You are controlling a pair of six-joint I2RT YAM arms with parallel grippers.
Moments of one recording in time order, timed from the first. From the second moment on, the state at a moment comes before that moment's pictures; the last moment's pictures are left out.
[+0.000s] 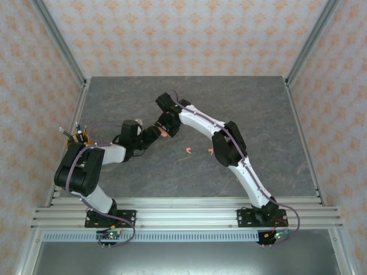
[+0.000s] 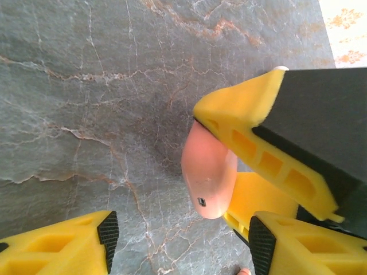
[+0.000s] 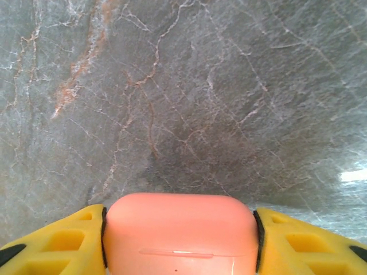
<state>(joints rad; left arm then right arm) -0.20 1.63 0.60 0.36 0.34 -0.96 0.74 2.47 2.20 -0.88 -0.18 1.29</state>
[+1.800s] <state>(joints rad) -0.09 1.84 1.01 -0.04 0.16 -0.86 0.71 2.17 1.92 -0.90 -0.02 1.09</state>
